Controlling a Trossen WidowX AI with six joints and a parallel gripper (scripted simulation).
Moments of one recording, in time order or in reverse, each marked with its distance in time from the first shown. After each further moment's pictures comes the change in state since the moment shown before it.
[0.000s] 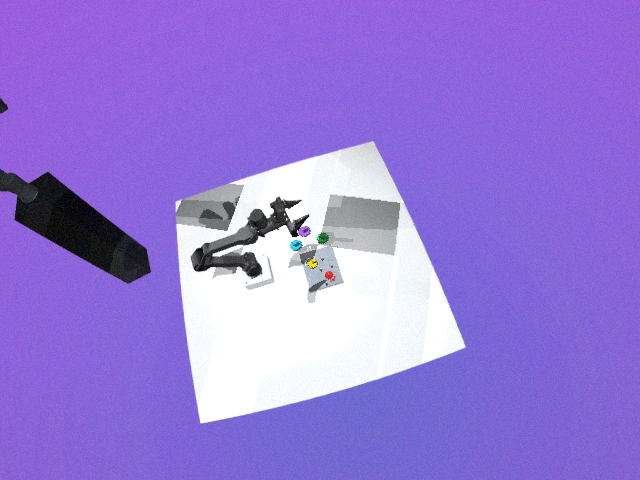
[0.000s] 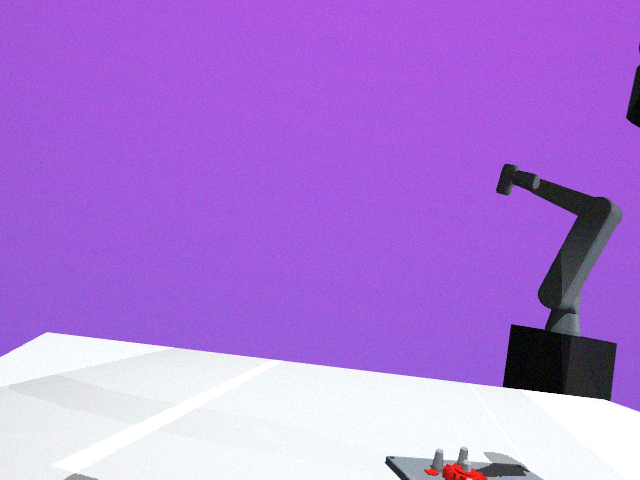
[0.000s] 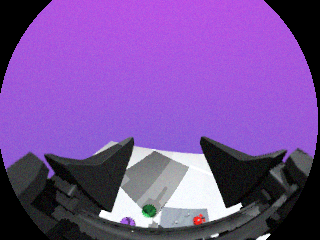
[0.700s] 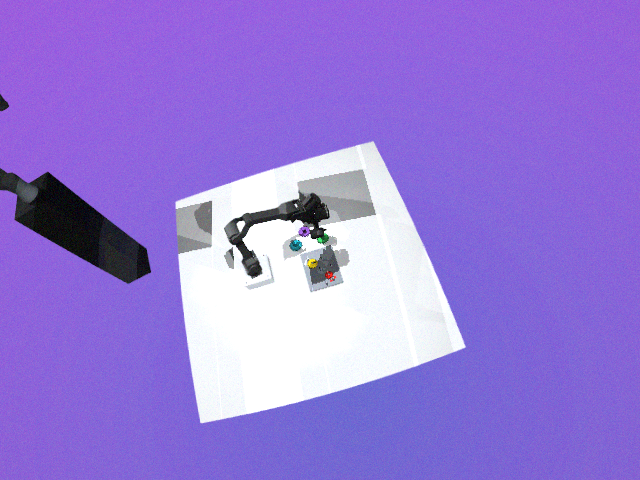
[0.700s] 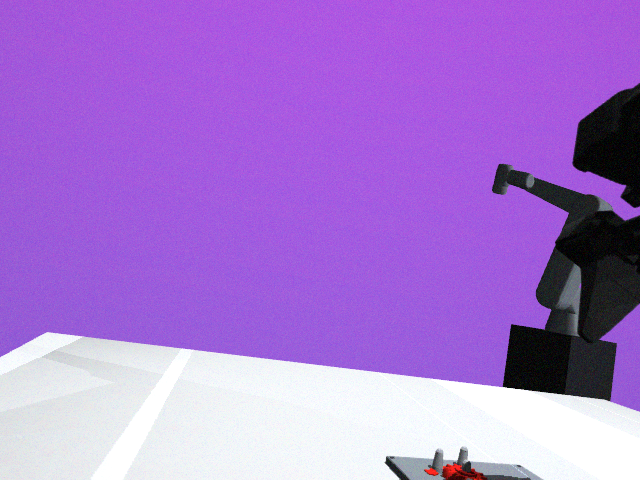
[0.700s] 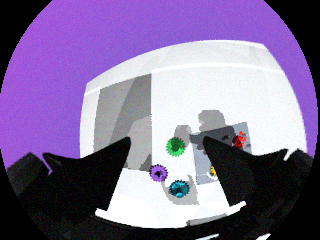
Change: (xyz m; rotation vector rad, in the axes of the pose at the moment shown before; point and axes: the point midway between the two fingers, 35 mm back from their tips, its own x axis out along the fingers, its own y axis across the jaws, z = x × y) arm 0.080 0.037 -0.193 0.398 1.042 -0.135
